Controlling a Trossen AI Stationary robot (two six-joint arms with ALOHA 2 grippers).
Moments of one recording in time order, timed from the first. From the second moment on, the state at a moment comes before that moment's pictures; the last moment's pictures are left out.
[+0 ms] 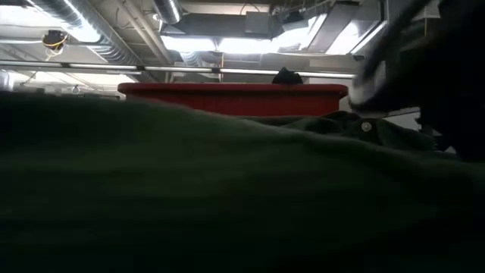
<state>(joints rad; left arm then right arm) -0.94 1.74 0.84 -0.30 0.29 -1.26 0.65 2.14 1.54 -1.17 -0.03 0.24</state>
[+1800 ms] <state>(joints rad) -0.94 1.74 1.09 -0.81 0.10 -1.27 0.65 2.15 1.54 -1.16 -0.06 0.24</state>
